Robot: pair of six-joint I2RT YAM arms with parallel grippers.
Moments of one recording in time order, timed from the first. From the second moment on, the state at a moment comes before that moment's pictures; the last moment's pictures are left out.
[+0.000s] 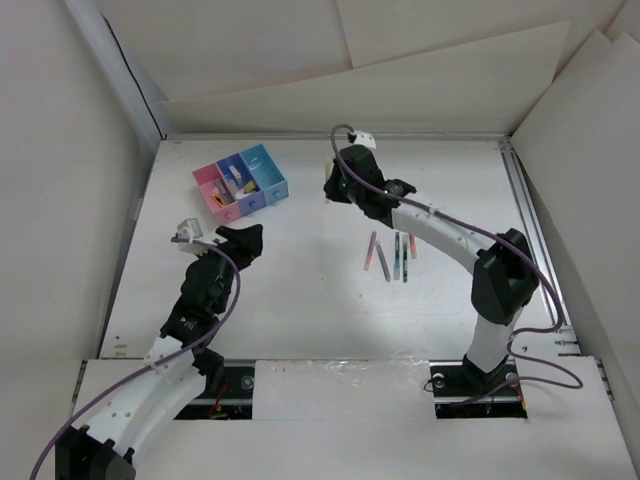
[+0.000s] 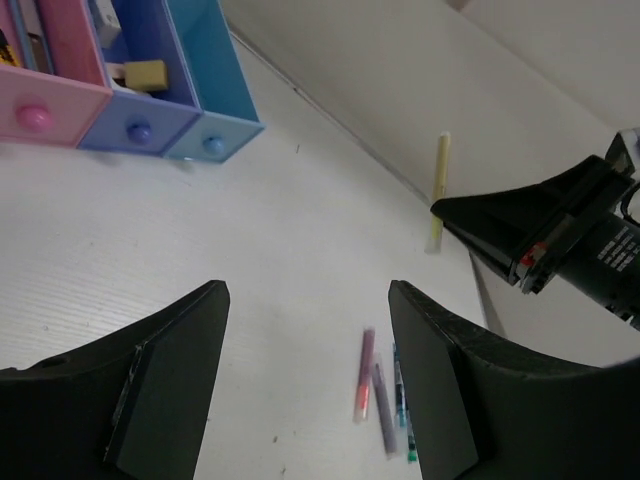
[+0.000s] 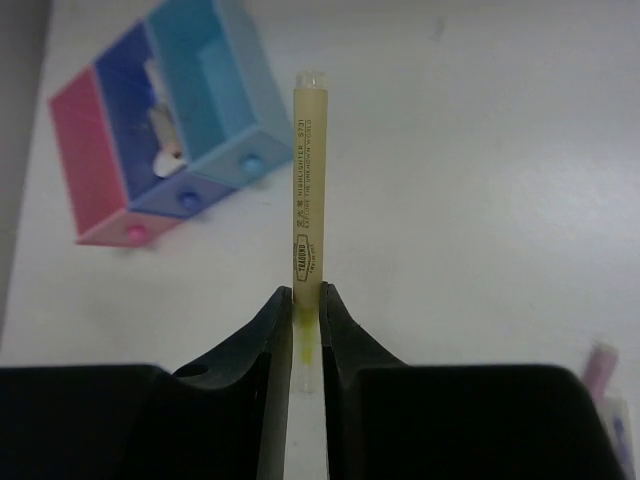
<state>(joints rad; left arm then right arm) -0.45 0.58 0.33 0.17 -0.31 -0.83 0.70 1.80 1.50 -0.25 0.29 0.66</state>
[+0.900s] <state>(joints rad) -0.45 0.48 0.30 0.08 -0.47 -0.93 0.69 2.52 2.44 -0.26 -0.23 0.43</state>
